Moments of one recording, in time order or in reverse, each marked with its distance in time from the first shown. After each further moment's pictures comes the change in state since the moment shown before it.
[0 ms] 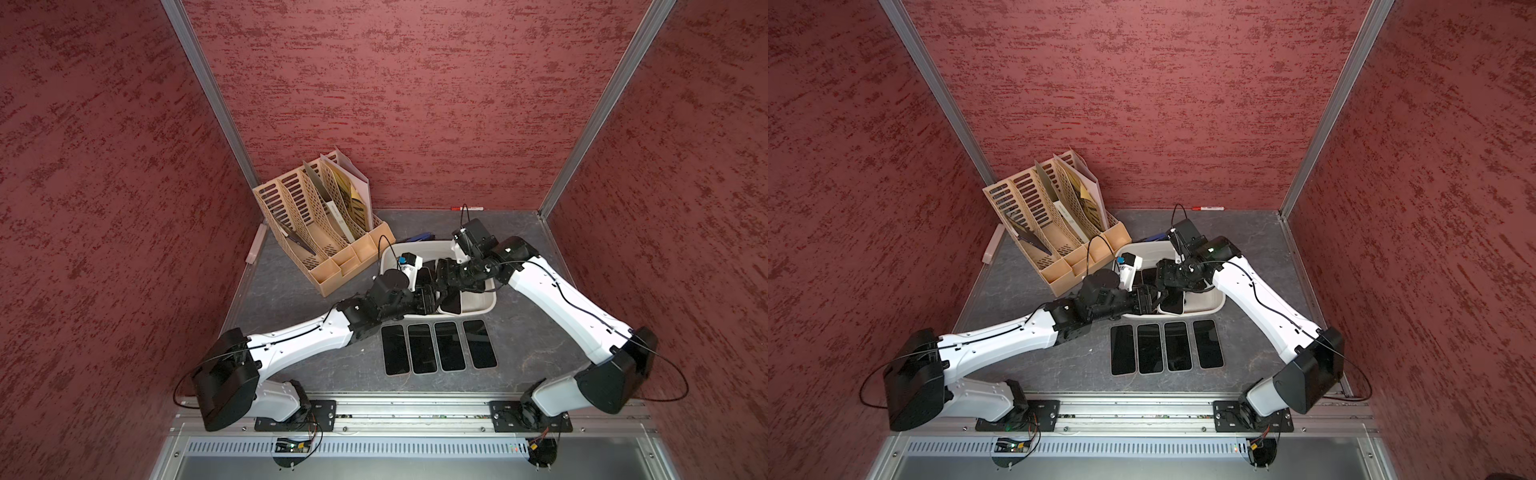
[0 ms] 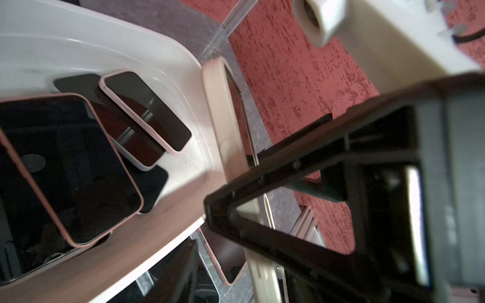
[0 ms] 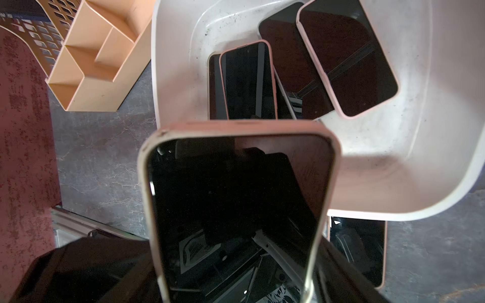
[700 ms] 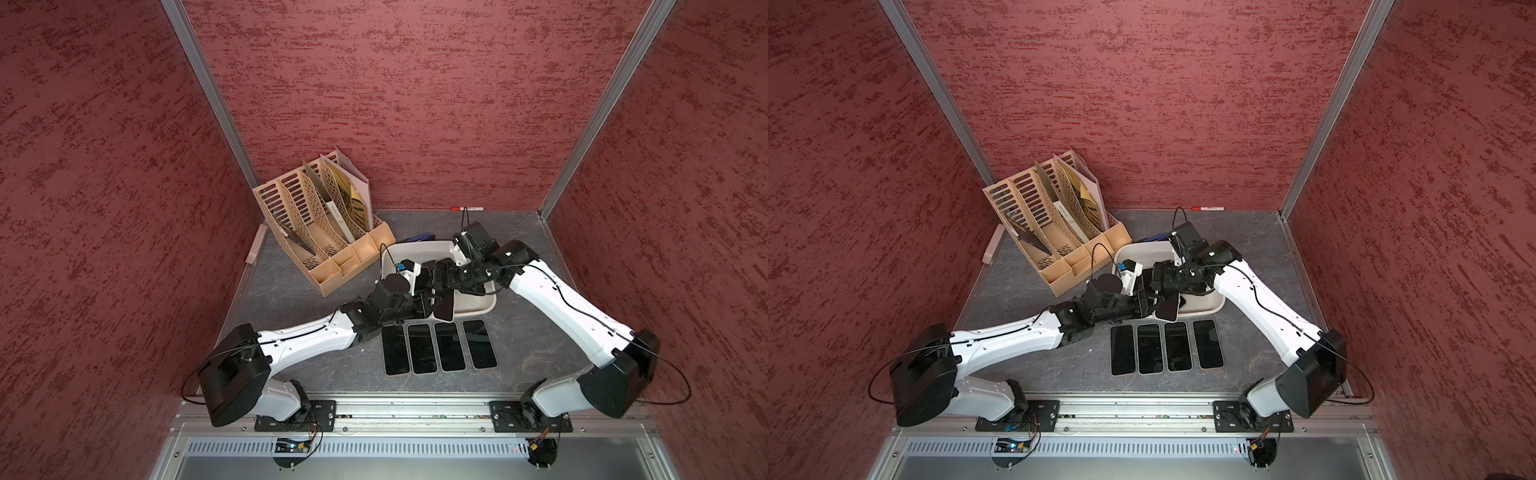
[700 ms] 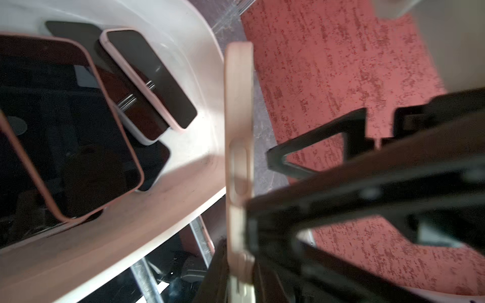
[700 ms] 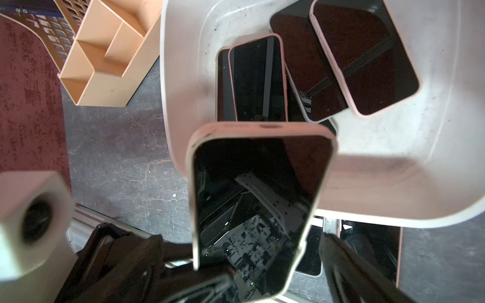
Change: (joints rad) left arm 0.014 0.006 -0.087 0.033 0.022 -0.127; right arm 0.000 -0.021 -0.035 0.040 -0.033 -0.014
